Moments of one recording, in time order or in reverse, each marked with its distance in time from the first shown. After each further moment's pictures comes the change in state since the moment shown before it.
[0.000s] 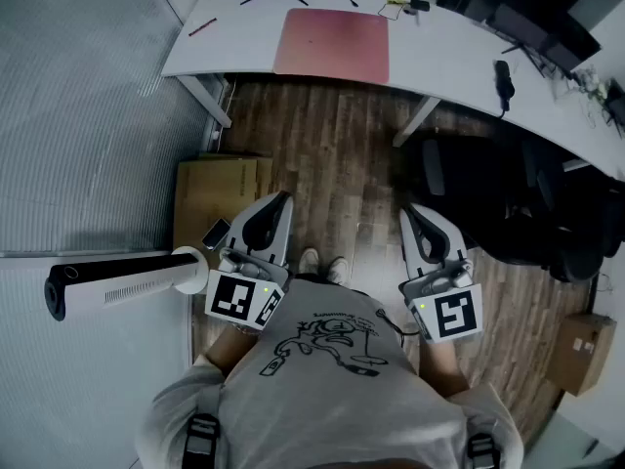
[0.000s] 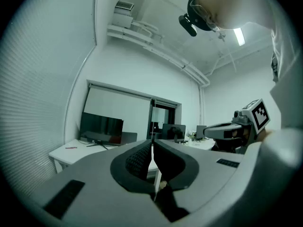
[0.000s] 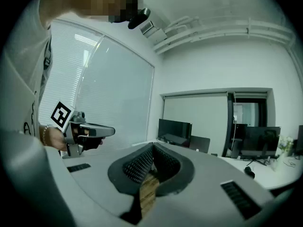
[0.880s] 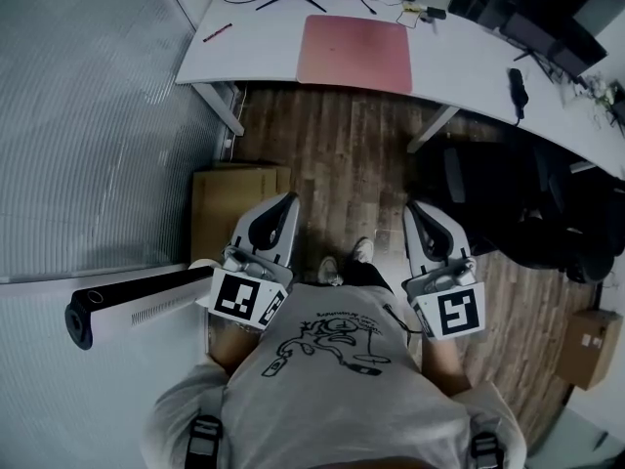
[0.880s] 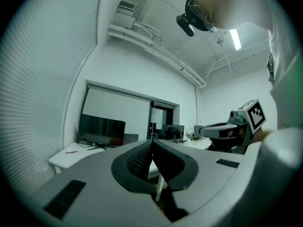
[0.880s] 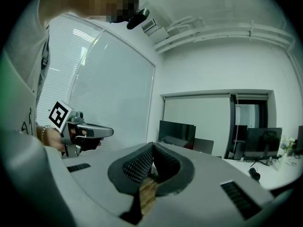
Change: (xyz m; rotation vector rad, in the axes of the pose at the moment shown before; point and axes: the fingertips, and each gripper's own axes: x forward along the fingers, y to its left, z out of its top) left arm -0.020 0.098 0.011 0.016 -0.003 -0.061; right arm 0.083 0.063 0.020 -0.002 -0.011 -0.035
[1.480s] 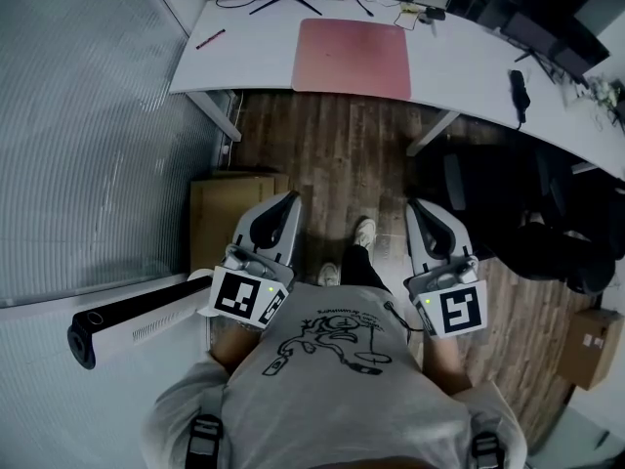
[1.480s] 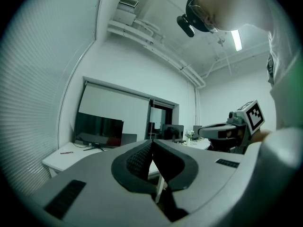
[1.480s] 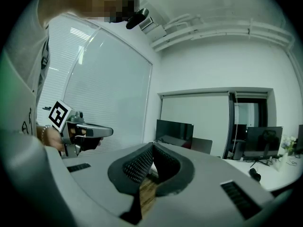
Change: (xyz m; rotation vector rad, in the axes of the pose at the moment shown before) left arm 0.050 0.016 -0.005 -0.004 0.001 -0.025; right arm 0.035 -0.038 -0.010 0.005 0.010 -0.015
